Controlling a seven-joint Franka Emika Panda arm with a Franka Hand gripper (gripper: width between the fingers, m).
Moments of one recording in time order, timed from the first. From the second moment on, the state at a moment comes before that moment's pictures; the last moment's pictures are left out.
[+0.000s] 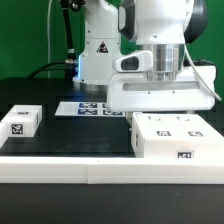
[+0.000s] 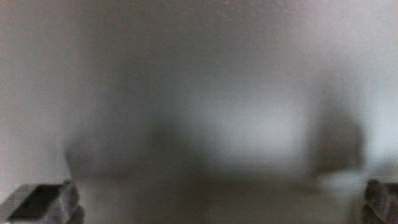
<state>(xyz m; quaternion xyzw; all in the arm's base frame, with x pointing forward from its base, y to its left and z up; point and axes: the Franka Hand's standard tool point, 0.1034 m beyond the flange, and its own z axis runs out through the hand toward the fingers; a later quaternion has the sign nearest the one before) 0.489 0.085 0.007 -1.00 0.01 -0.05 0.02</state>
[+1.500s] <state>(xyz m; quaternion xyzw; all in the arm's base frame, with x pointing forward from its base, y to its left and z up) 0.497 0.086 0.002 -1.00 -0.03 -0.06 0.02</state>
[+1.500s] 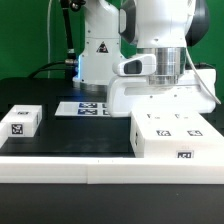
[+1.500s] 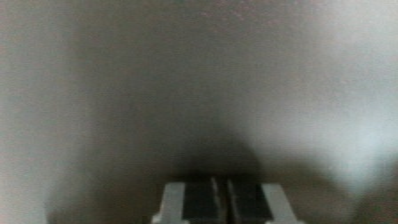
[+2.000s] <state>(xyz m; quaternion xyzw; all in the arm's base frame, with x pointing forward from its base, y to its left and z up) 0.496 0.086 0.013 -1.00 -0.05 -0.05 0.02</state>
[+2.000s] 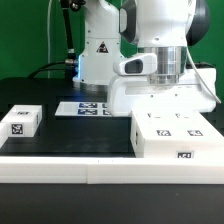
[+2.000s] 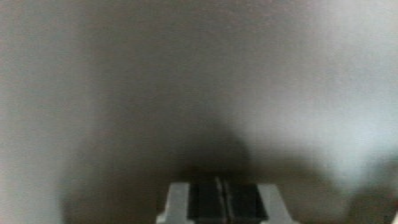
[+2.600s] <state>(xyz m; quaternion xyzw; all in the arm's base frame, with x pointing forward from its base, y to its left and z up) 0.505 0.082 0.071 -0.99 -0.08 -0.06 0.02</state>
